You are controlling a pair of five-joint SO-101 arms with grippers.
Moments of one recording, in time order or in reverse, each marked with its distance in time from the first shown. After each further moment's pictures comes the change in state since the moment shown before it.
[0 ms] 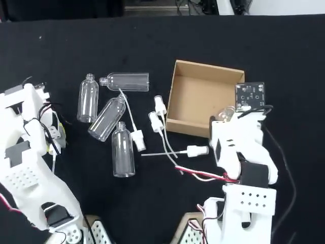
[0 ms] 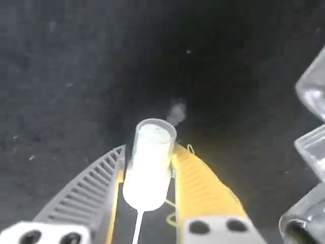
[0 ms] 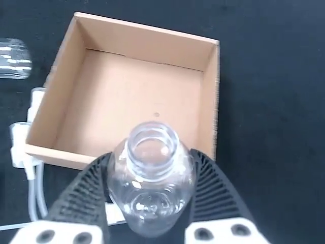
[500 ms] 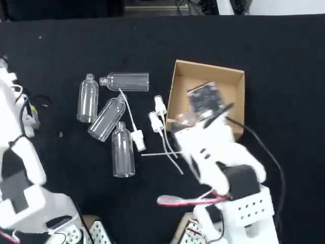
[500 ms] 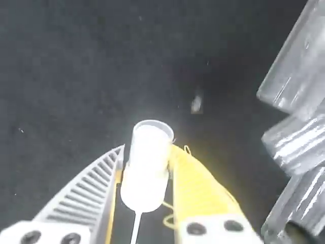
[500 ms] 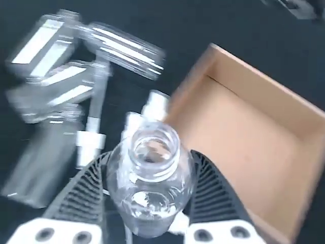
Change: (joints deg) left arm -5.2 -24.5 -3.4 6.5 1.8; right arm -27.3 0.0 -10.9 9.0 0.1
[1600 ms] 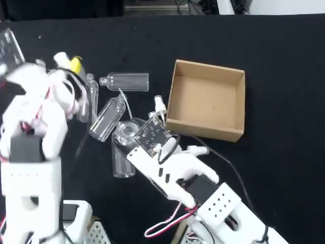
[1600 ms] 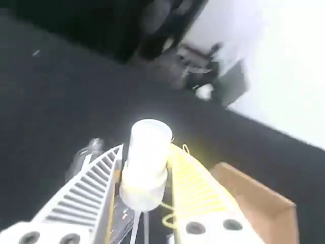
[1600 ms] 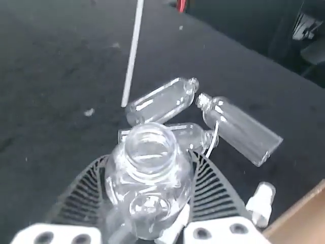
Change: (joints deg) left arm 31.0 -49.0 23.6 -34.4 31.9; right arm -22.8 0.0 26.5 -40.6 -0.1
